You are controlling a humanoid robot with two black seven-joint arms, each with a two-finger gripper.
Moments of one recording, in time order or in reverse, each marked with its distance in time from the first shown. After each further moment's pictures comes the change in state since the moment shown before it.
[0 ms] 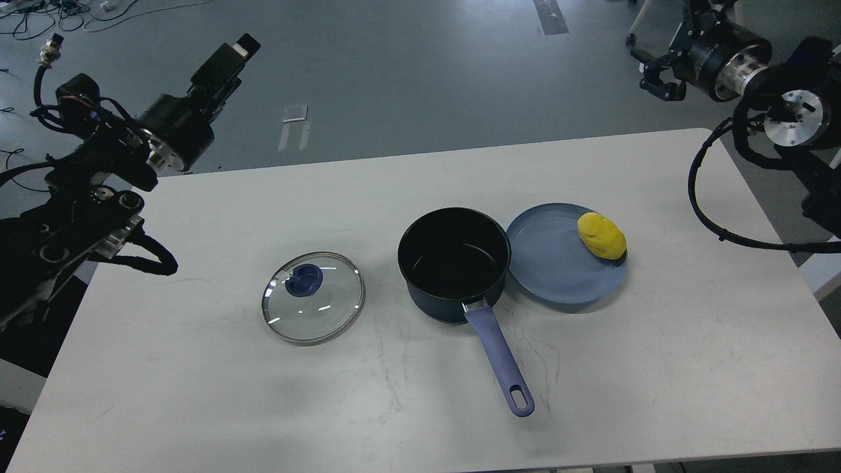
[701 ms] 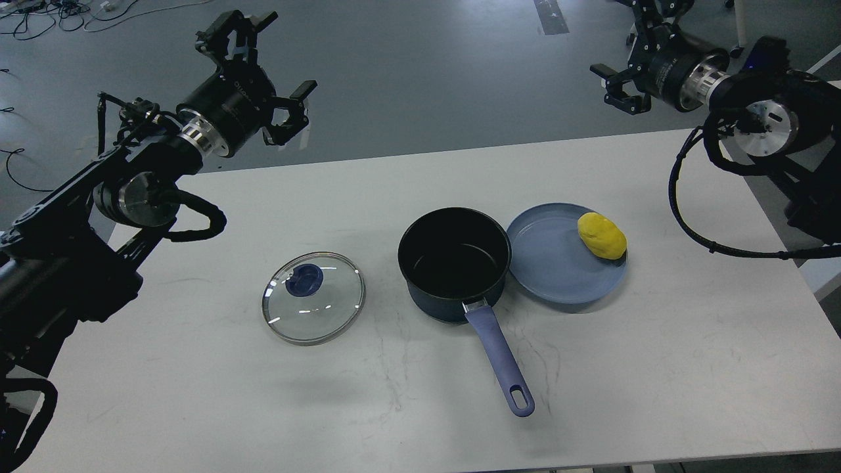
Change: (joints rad) left arm 0.113 -0.152 -0.315 -0.011 -0.696 -0.262 0.378; right arm 0.033 -0.024 -0.156 0.133 -0.042 0.008 0.015
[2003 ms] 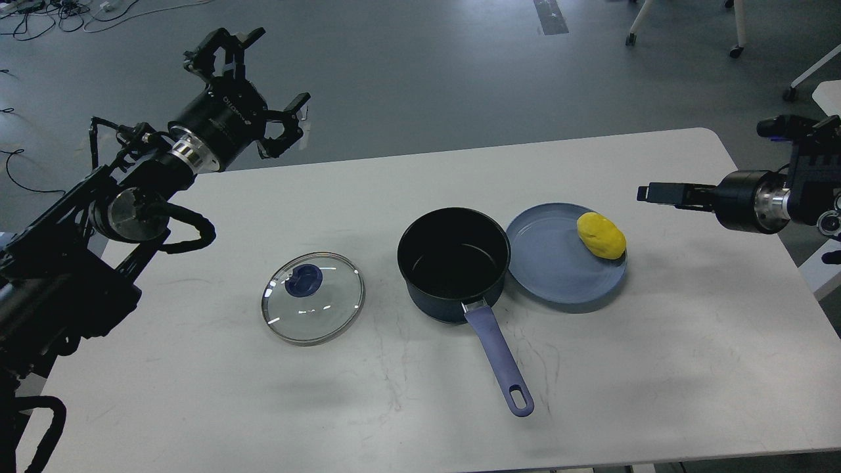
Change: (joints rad) left arm 0.059 0.007 -0.055 0.009 0.008 -0.040 0.023; right arm -0.026 -0.334 -0.578 0.263 -0.917 0.000 0.151
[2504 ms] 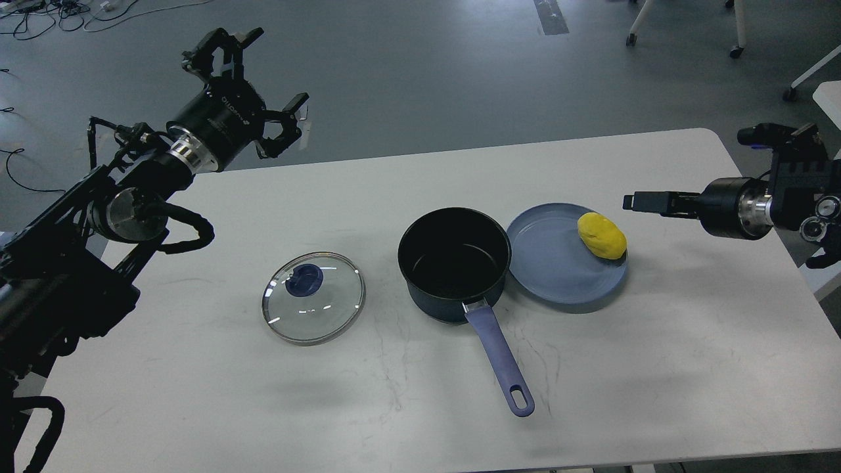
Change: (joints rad) left arm 0.000 0.002 0.001 0.000 0.000 0.000 0.000; right arm 0.001 0.028 -0.007 0.002 -0.002 0.000 0.001
